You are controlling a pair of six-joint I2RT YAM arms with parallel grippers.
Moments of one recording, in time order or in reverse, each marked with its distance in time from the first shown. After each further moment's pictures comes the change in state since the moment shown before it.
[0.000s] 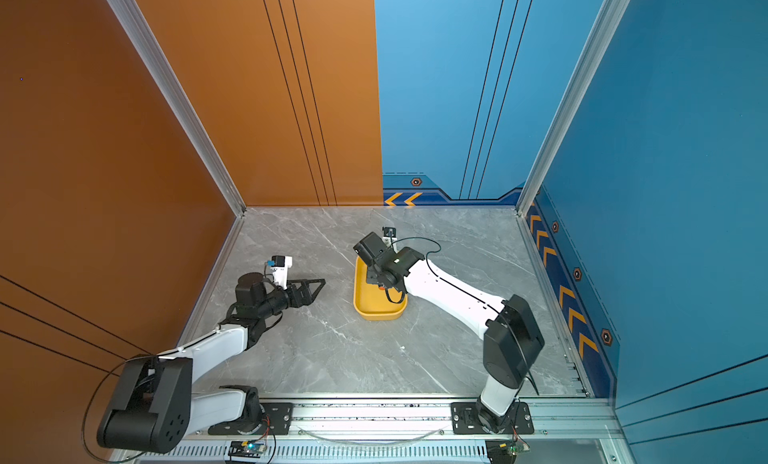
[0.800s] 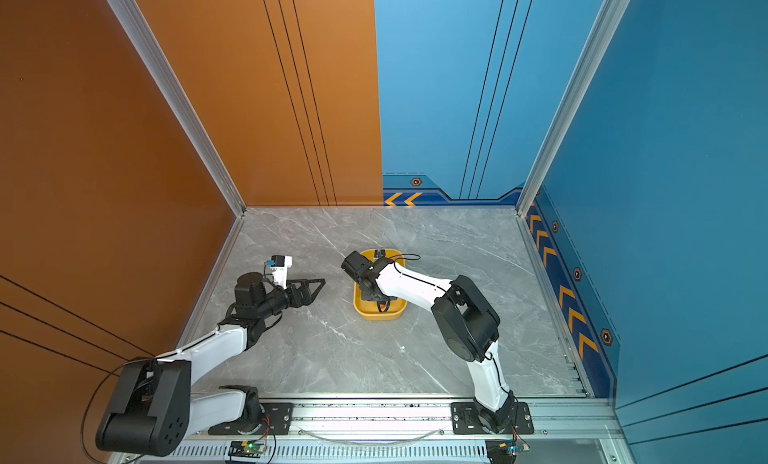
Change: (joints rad) left arm 0.000 -0.013 0.002 -0.010 0.006 0.001; right arm 0.022 0.247 0.029 -0.024 0.007 0.037
